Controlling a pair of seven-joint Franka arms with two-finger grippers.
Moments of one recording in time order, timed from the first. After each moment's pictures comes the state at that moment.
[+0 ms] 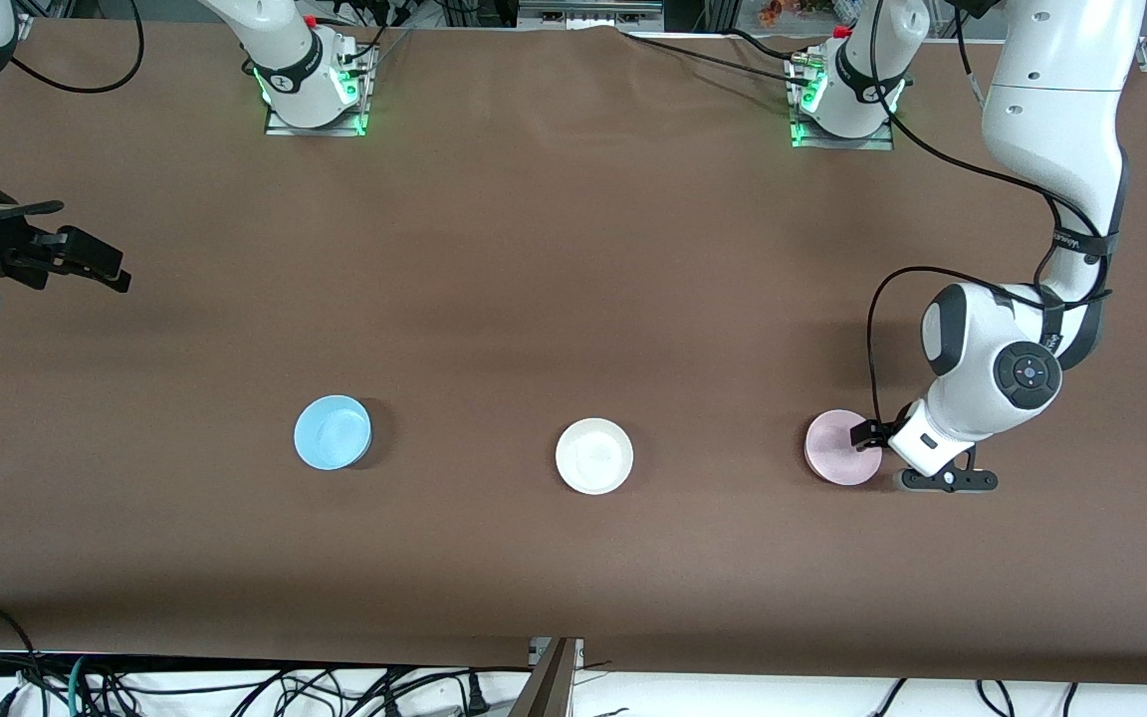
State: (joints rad) left arm -0.11 0.64 0.06 -1.72 -0.03 2.38 -0.03; right arm 0.13 0.10 -0.14 -1.55 0.04 1.64 0.03
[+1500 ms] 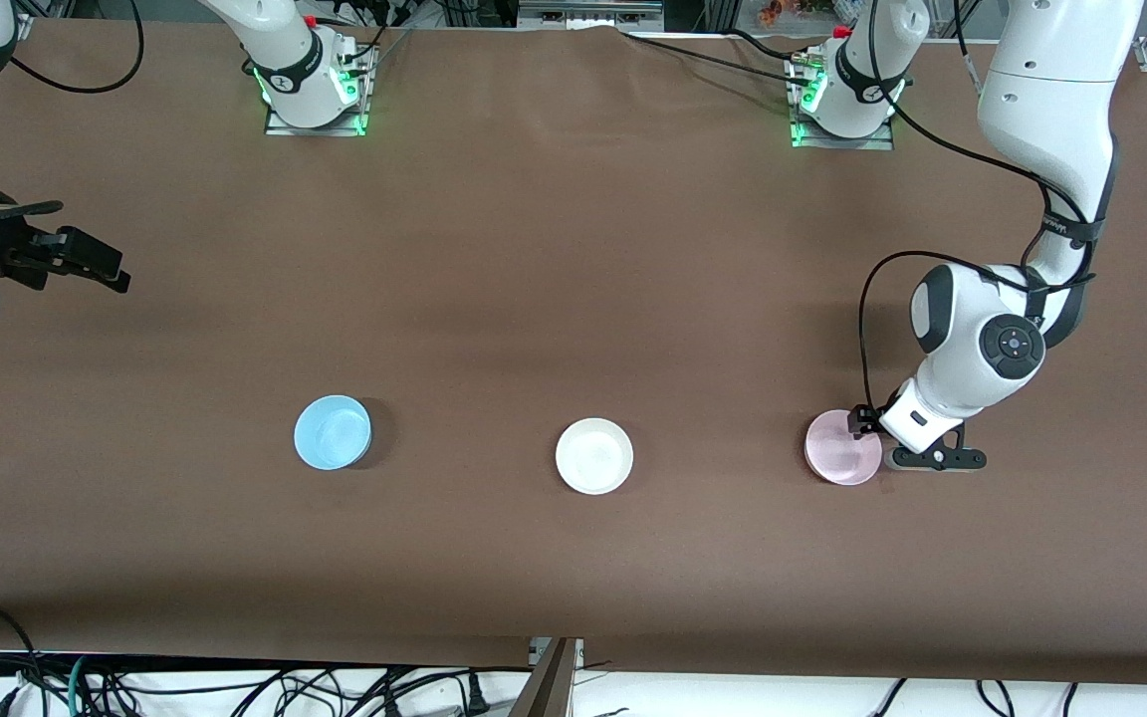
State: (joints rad) left arm -0.11 0.58 0.05 -1.86 -0.03 2.51 -0.02; right arm 0.13 0.10 -0.14 -1.55 0.04 1.65 0.03
